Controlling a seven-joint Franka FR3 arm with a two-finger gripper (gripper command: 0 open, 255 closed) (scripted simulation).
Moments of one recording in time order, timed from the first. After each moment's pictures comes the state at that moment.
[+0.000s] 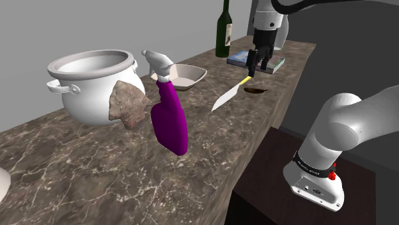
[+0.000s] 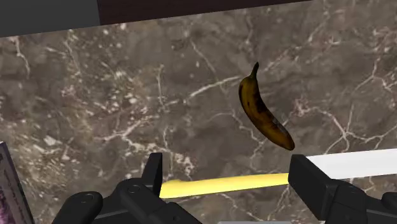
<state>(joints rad) -0.01 -0.79 -0.04 -2.45 -0.05 1.64 0.05</state>
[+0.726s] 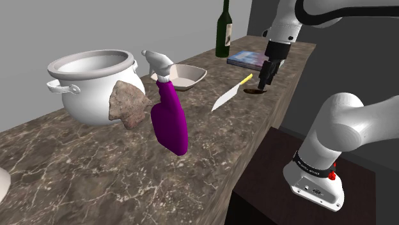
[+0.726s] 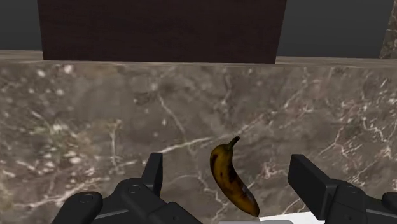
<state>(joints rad) 0.04 -1.02 -0.15 -2.66 0.05 1.67 -0.10</state>
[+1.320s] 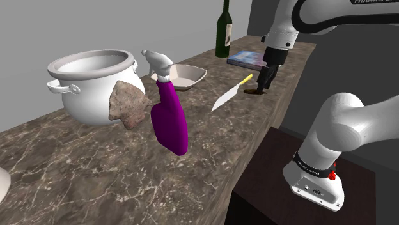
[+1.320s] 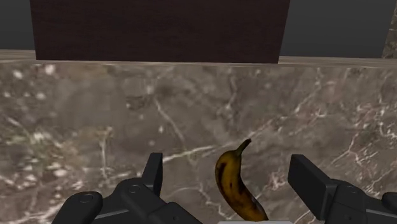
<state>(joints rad) 0.04 -1.03 -0.15 -2.71 0.05 1.71 -0.10</state>
